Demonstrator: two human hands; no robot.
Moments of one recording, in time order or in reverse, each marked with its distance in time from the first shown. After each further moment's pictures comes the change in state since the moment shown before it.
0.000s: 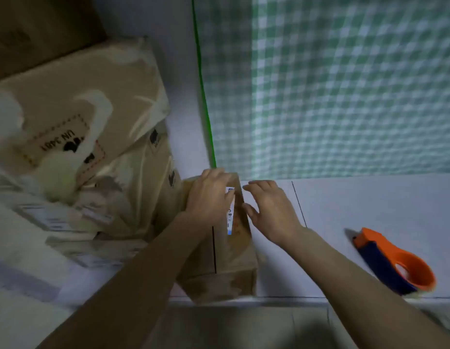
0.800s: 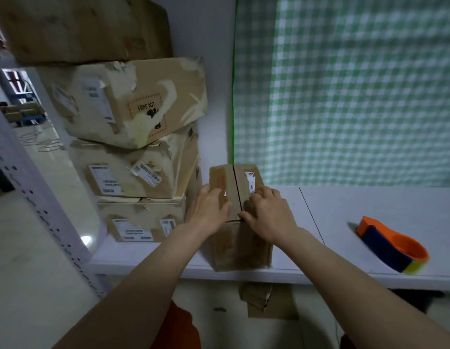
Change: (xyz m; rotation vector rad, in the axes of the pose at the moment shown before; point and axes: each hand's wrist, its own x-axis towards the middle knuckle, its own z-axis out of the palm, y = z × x) left_hand -0.149 -0.021 -0.015 -0.188 -0.029 -0.289; right_hand -0.090 -0.087 0.022 -0.233 -0.080 0.075
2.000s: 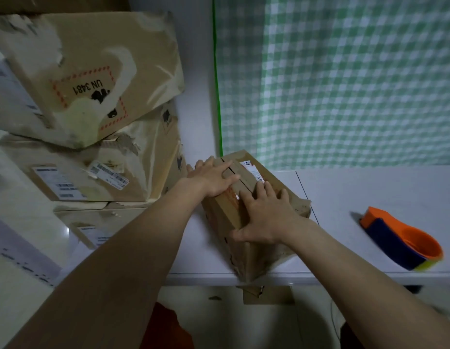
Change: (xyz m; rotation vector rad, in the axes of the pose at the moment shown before) left_hand 0.134 0.014 0.029 0.328 -0.371 0.037; right_hand 0.041 0.022 0.004 -0.133 -0.465 0.007
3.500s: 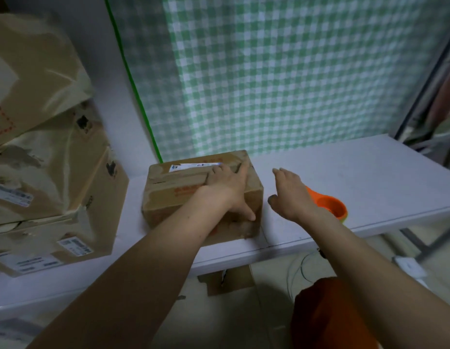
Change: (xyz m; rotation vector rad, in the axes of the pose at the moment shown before) left_hand -0.050 0.197 0.029 0.181 -0.055 0.325; right_hand -0.068 0.185 0.035 0.329 0.259 0.351
